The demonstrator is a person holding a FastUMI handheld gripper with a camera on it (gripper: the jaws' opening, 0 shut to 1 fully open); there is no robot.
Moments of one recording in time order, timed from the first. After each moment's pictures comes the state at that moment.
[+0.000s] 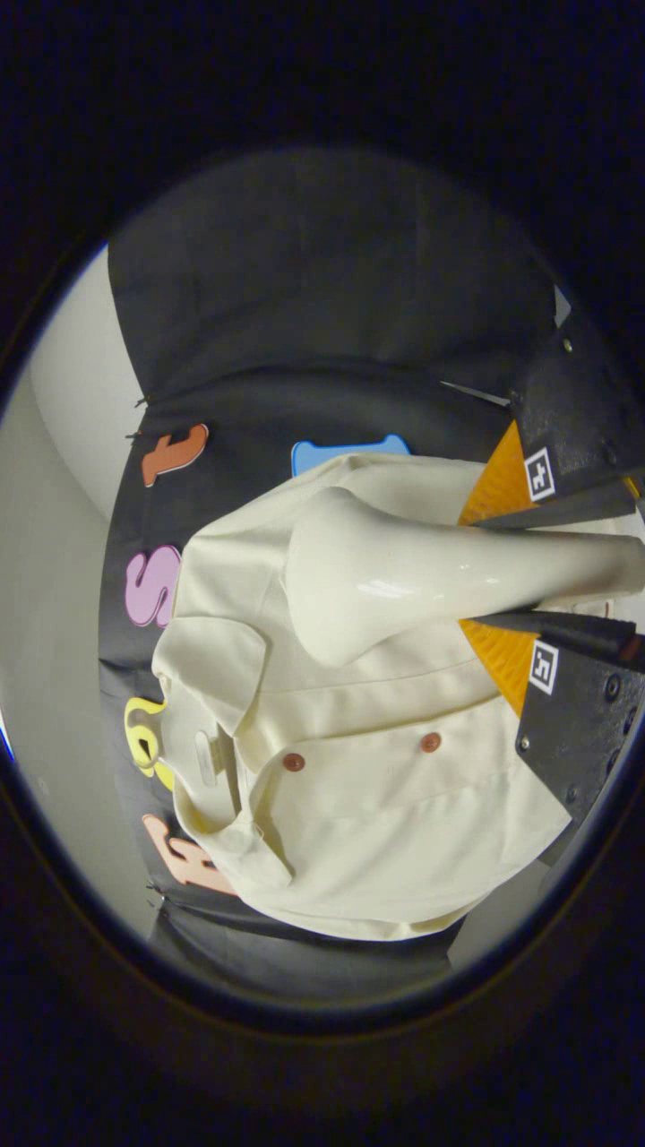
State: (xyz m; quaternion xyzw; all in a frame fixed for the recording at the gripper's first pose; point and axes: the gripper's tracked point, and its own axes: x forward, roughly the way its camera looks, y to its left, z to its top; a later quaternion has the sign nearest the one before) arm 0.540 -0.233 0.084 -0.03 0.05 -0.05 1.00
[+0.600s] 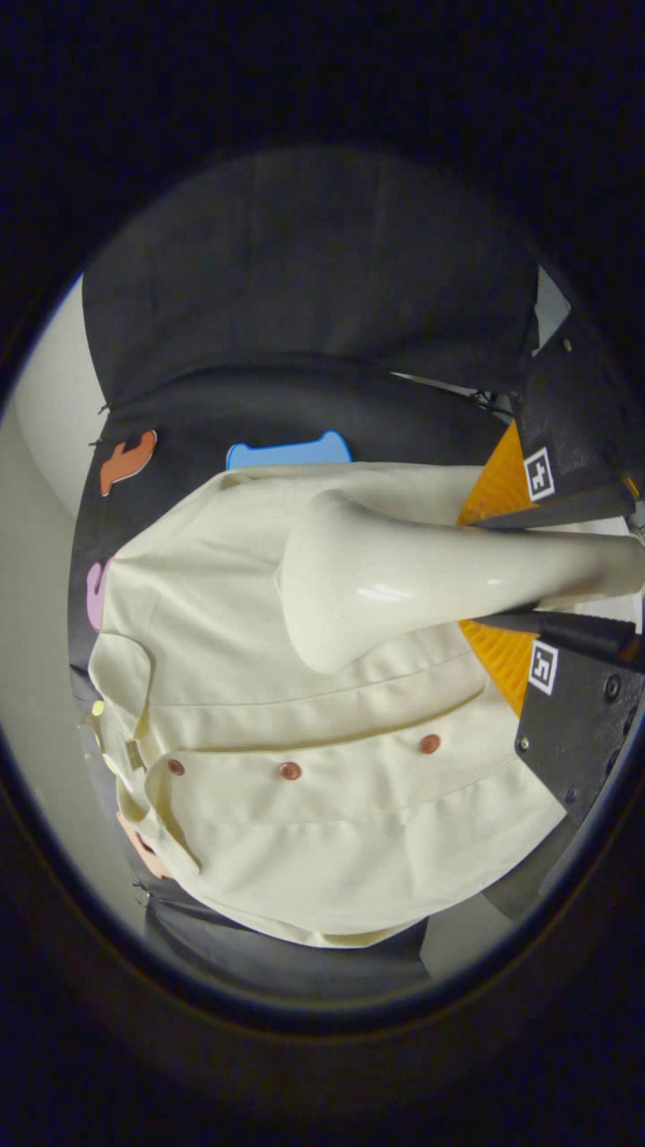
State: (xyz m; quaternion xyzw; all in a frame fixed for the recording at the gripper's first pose) arm 0.505 -0.260 -0.023 -0.03 0.11 -0.04 0.99
